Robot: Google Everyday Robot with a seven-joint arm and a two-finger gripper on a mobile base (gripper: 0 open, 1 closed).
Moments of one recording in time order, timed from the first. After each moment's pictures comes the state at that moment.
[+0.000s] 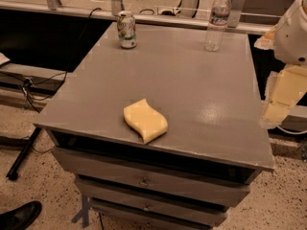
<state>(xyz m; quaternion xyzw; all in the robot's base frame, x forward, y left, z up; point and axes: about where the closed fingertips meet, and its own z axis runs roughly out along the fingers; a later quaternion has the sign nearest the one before) 0.438 -0.217 0.976 -0.60 0.78 -0.03 0.16</state>
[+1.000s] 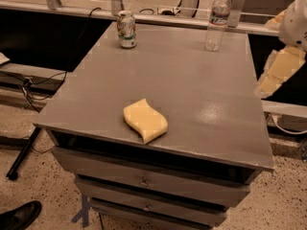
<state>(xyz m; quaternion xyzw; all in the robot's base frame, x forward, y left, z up) 0.516 -0.255 0.973 -0.56 0.79 -0.05 0.23</state>
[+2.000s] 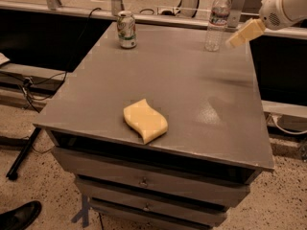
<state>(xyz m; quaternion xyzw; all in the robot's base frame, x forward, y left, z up) 0.729 -0.303 0.964 -0.39 0.81 -0.02 0.44</state>
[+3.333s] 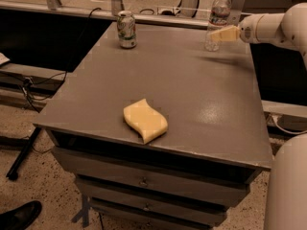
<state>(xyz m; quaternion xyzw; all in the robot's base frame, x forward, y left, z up) 0.841 -0.298 0.903 -0.23 0.79 0.12 0.56</state>
